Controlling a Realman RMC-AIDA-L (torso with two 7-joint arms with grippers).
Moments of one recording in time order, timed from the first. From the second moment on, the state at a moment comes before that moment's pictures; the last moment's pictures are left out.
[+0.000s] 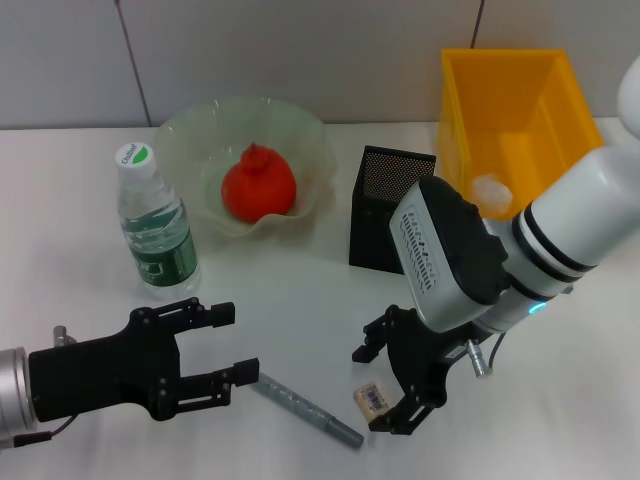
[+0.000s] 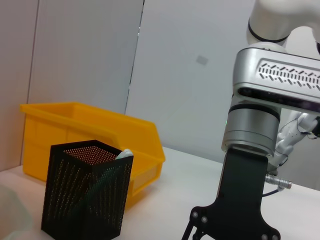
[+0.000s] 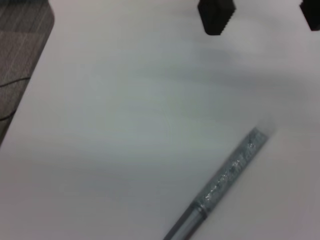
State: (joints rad) left arm -0.44 -2.02 0.71 0.42 1.90 1.66 -1.05; right arm 0.84 2.09 -1.49 -0.78 -2.26 -1.35 1.60
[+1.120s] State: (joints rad) left arm -0.43 -2.02 0.70 0.44 1.90 1.64 -1.10; right arm 0.85 2.09 -1.61 -0.78 -2.23 -1.29 1.56
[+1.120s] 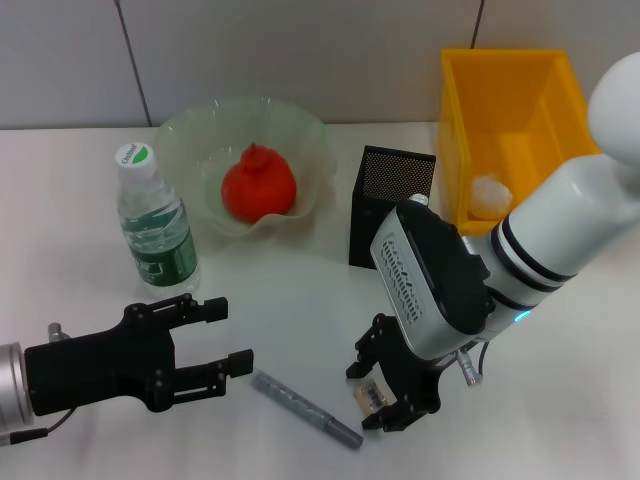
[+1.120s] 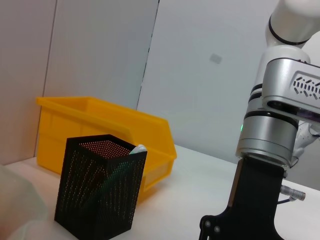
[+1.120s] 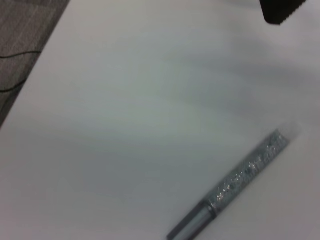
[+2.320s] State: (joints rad) left arm -0.44 -2.03 0.70 0.45 1.90 1.64 -1.10; right arm 0.84 2.07 -1.13 -1.14 -2.31 -1.40 2.00
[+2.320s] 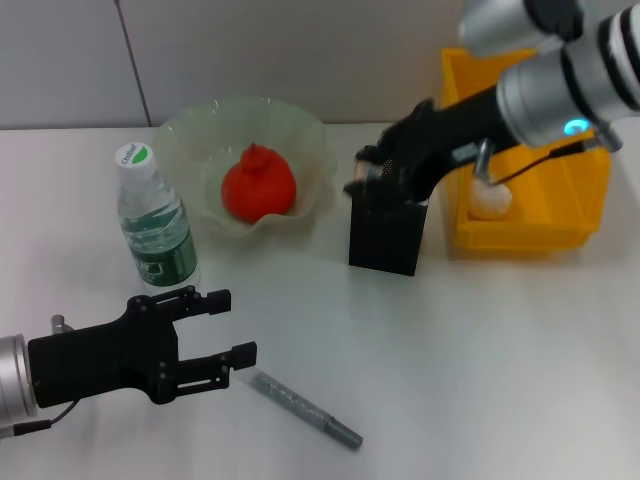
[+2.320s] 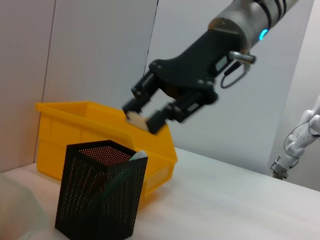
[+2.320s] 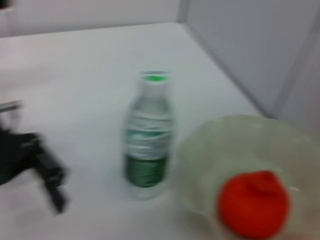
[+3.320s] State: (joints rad) left arm -0.44 -2.03 0.71 0.45 1.90 1.64 -1.10; right arm 0.89 2.08 -1.13 -0.92 -2.40 -1.12 2.07
